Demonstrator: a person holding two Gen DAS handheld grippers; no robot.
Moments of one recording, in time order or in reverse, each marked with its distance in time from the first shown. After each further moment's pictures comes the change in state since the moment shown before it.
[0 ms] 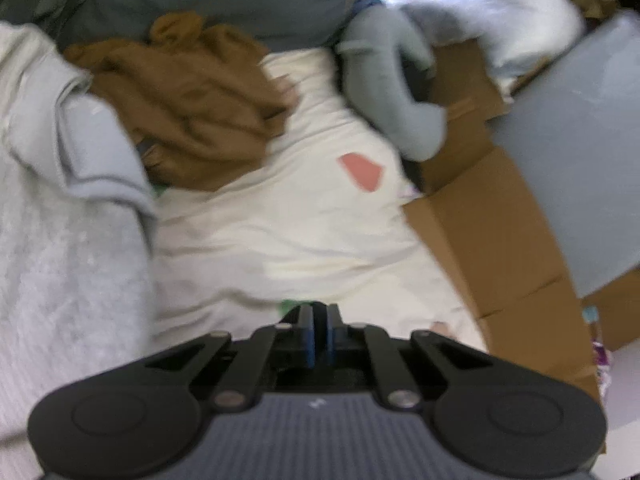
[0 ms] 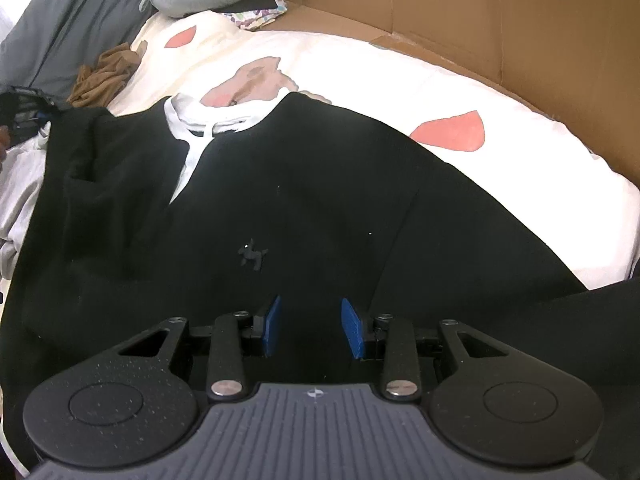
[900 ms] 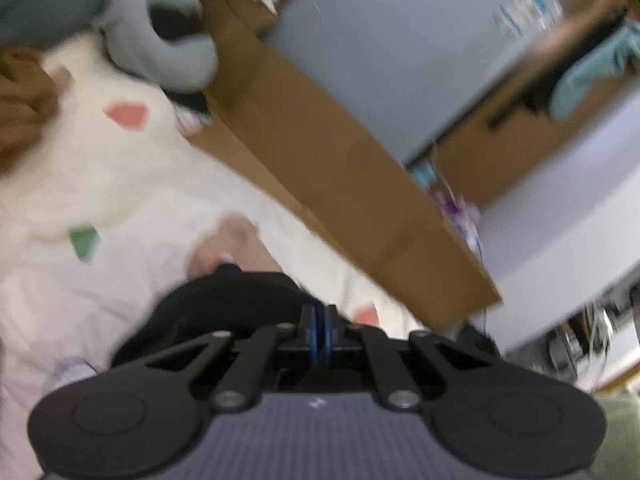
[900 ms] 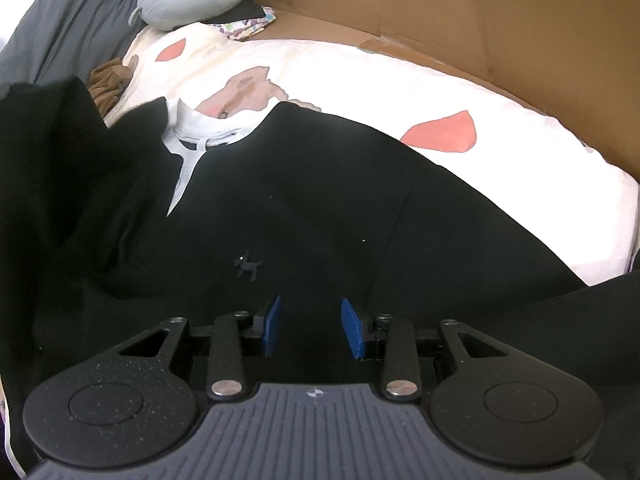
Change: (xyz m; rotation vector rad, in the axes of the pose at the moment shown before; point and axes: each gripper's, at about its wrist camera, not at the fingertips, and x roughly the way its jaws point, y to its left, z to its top) left arm -0.050 -0.137 -0.099 0.341 0.229 -0.355; right arm 0.000 -0.004 0.001 0.045 -0.019 0.004
